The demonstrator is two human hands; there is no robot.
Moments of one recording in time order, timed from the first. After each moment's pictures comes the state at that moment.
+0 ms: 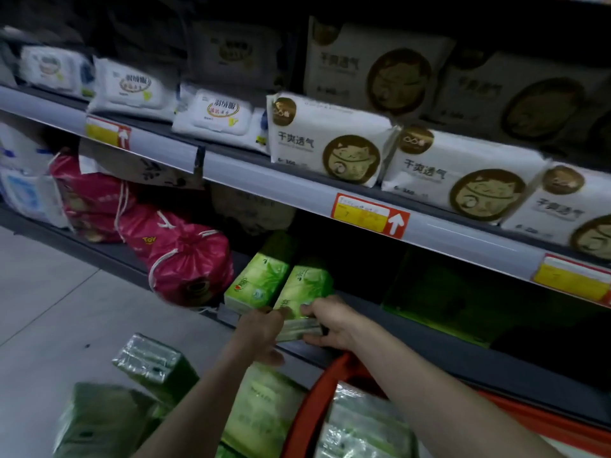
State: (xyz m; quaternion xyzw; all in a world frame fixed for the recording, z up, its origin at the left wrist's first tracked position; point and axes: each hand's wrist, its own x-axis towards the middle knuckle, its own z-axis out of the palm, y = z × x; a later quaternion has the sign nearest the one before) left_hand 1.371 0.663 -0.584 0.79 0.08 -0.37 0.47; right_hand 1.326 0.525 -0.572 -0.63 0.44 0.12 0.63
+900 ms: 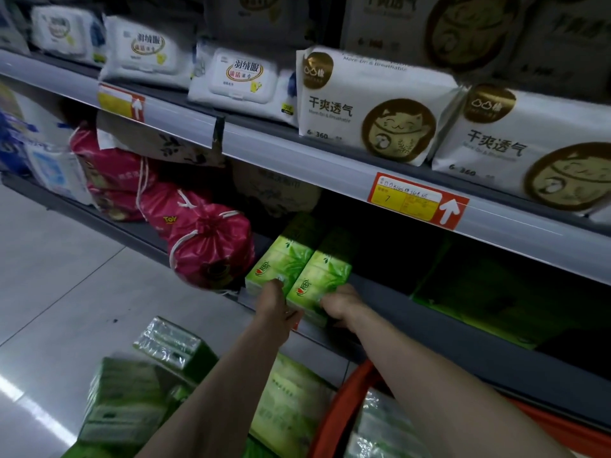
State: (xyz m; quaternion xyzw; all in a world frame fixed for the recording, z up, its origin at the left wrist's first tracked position) left_hand 1.401 0.648 -0.610 0.52 0.28 -0.34 0.73; right_hand 1.371 0.517 -0.631 -0.78 0.42 0.17 0.43
